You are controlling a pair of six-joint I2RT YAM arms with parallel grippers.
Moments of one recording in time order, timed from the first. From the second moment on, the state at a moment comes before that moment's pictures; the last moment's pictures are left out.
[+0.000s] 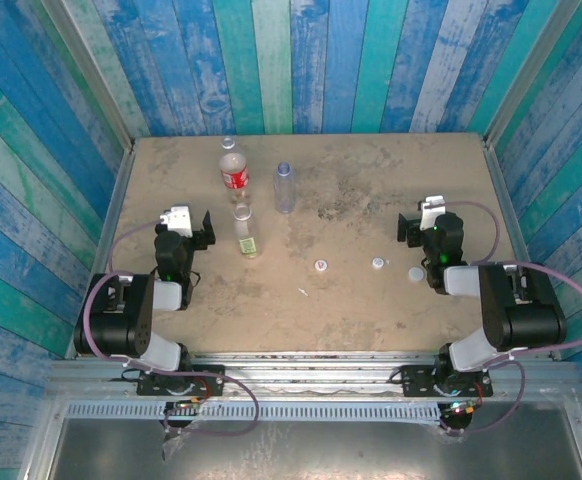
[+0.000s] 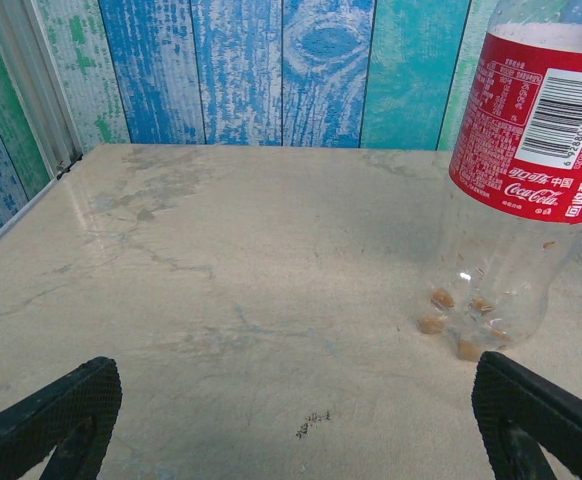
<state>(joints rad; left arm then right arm) -0.02 1.48 0.27 1.05 -0.06 -0.02 0.06 1.53 0.41 0.74 0.03 -0.09</state>
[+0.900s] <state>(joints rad) -0.02 1.48 0.20 1.13 -0.07 -0.02 0.06 1.52 0.39 0.75 -0.01 -0.09</state>
